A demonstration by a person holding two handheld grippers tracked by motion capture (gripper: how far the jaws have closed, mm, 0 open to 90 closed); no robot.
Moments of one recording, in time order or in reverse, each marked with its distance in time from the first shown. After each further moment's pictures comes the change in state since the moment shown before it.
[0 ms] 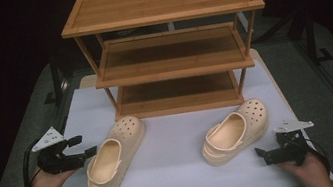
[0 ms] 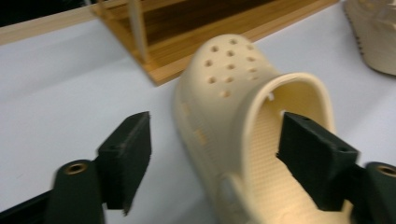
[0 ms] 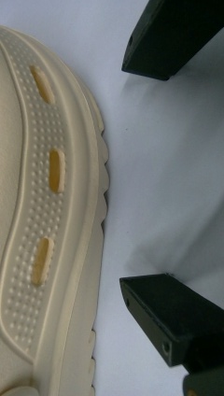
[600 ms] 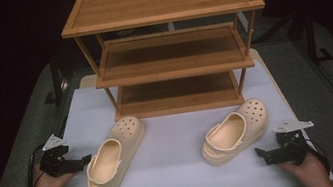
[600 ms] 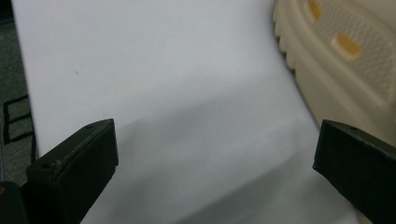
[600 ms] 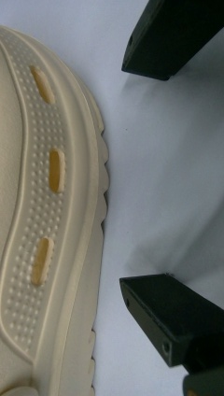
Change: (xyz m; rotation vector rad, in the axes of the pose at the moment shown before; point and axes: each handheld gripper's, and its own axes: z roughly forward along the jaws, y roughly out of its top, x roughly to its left) left arm 0.042 -0.052 0.038 0.189 0.164 -0.097; right arm 0.000 0.000 0.000 0.002 -0.001 -0.001
